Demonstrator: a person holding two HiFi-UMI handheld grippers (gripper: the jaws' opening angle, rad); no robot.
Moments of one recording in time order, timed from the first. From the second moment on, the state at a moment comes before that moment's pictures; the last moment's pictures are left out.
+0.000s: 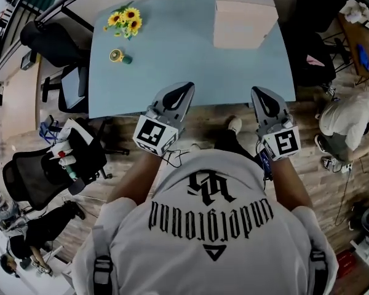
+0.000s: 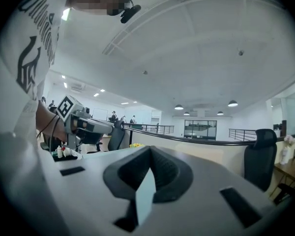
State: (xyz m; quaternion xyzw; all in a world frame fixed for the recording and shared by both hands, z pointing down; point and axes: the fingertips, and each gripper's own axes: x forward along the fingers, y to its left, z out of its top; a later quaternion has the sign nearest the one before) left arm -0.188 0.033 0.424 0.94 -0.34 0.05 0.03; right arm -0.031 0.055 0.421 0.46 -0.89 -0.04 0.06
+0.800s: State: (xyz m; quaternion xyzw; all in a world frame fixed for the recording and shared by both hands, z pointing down) left arm -0.308 0.163 0.408 0.94 -0.33 0.04 0.00; right arm -0.147 0.206 0.415 0.47 -0.88 -0.06 0.06
